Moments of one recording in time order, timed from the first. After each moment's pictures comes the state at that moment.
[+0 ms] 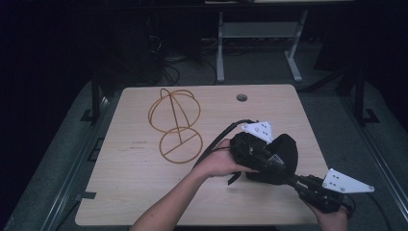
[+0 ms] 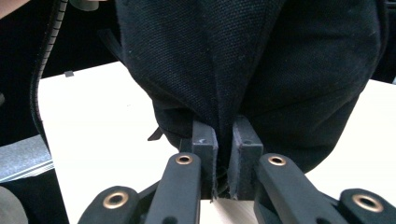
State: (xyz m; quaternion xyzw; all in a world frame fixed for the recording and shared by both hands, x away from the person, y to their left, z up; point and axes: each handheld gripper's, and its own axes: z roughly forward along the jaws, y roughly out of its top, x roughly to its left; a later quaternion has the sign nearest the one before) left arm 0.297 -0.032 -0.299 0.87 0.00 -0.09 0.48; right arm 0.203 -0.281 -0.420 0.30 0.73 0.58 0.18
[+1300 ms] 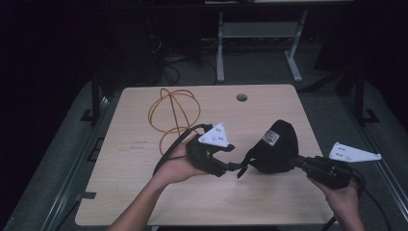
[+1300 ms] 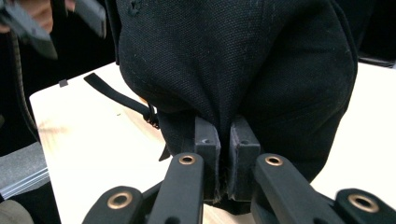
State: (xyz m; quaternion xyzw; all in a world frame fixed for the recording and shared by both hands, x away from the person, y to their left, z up) left arm 0.283 0.062 -0.306 0.90 0.08 0.06 0.43; right arm 0.245 -0.301 -0.378 0.34 0.75 0.56 0.14
